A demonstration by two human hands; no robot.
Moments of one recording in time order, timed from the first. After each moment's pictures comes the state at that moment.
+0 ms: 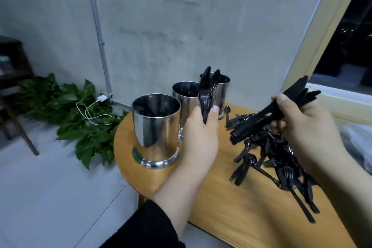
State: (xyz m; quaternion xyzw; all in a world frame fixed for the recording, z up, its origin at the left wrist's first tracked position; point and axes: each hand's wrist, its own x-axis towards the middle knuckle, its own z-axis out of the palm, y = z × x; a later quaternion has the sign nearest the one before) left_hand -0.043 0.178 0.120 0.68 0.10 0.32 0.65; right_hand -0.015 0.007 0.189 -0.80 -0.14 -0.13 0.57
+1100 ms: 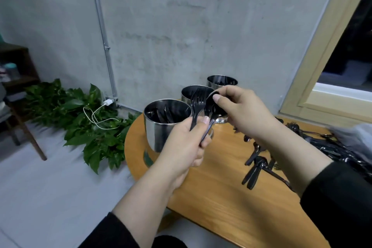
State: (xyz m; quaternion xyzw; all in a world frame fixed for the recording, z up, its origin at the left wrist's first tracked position) left_hand -0.089 0.238 0.133 0.64 0.06 0.10 0.76; right_hand 0.014 0.110 0.195 -0.80 -0.33 -0.01 0.50
